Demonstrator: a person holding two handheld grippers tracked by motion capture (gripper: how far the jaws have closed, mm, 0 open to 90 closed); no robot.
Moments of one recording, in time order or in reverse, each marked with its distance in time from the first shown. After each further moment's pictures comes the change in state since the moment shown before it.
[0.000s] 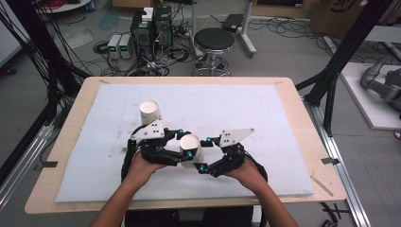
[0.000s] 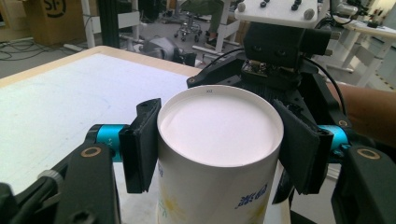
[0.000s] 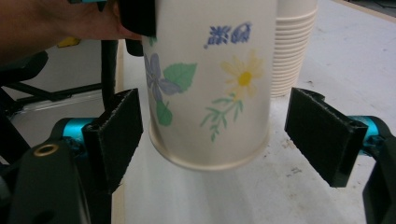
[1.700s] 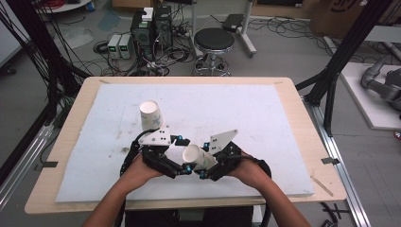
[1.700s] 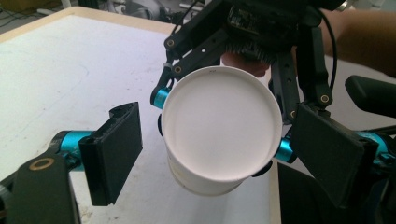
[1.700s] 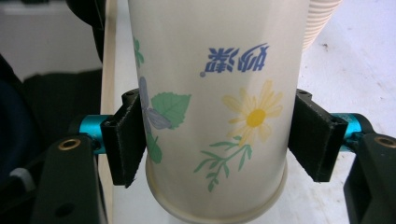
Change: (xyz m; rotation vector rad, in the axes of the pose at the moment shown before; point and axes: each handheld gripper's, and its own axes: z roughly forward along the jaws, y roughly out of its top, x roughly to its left) left arm -0.009 -0.004 0.004 0.185 -0.043 0.046; right arm 0.009 0.019 0.007 0.321 -0.027 -0.226
